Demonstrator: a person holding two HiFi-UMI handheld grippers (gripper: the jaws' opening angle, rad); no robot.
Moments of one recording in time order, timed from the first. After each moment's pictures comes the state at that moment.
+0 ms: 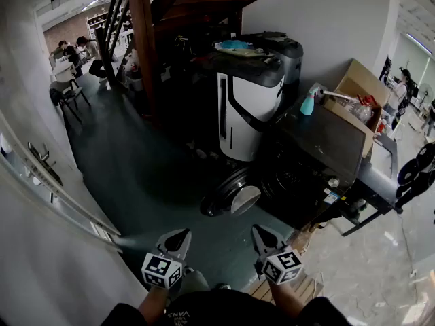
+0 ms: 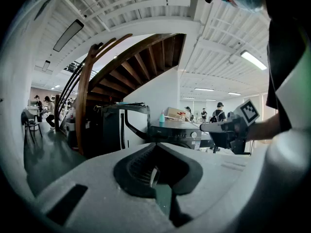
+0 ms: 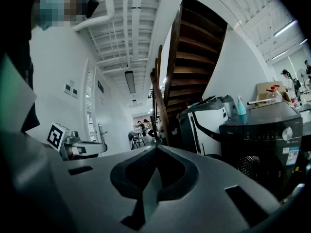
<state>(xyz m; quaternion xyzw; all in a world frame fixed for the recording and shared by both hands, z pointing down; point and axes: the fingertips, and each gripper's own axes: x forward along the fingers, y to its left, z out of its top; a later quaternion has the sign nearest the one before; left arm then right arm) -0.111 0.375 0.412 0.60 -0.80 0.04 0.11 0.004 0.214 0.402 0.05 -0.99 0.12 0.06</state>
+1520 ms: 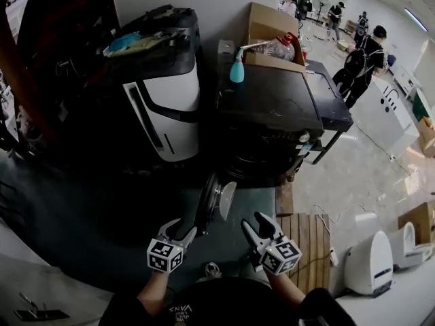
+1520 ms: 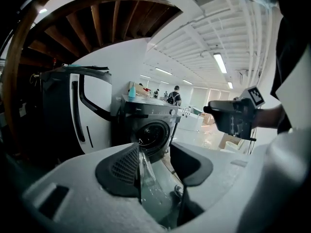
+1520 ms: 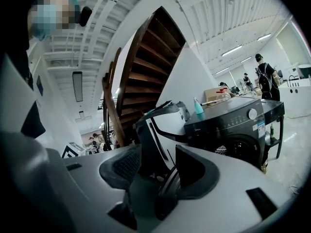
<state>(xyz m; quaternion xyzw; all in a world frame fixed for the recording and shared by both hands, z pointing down) -0.323 0.190 0.526 0.81 -0.54 0.13 0.20 -0.139 0.140 0.446 0.35 -0.91 0.20 0.01</state>
